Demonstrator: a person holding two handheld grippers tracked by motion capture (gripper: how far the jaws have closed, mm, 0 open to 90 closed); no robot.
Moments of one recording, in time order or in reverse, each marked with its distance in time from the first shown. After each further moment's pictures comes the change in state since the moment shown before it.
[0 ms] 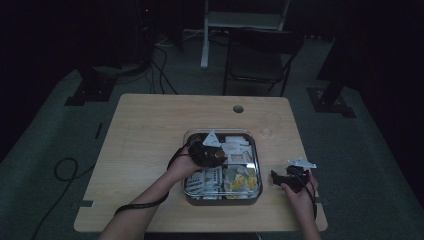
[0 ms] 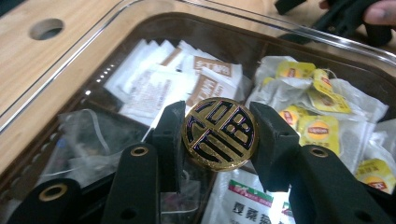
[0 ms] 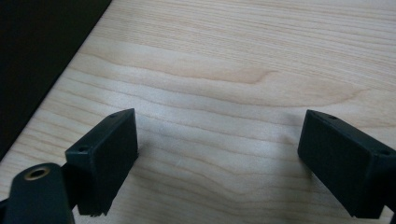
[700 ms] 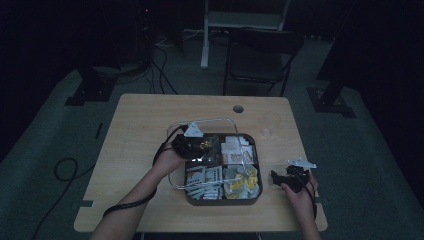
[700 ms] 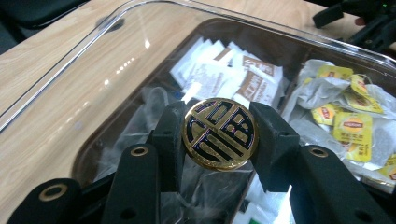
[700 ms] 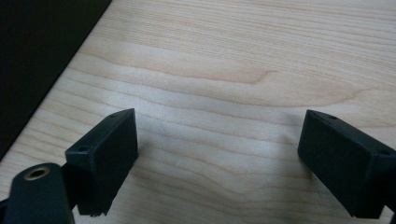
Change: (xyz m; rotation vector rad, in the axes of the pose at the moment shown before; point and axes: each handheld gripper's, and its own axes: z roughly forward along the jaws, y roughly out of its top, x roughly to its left) left arm 0.031 -0.017 -0.038 -0.043 0.091 -0.084; right arm 0.000 0.000 0.000 0.001 0.000 0.000
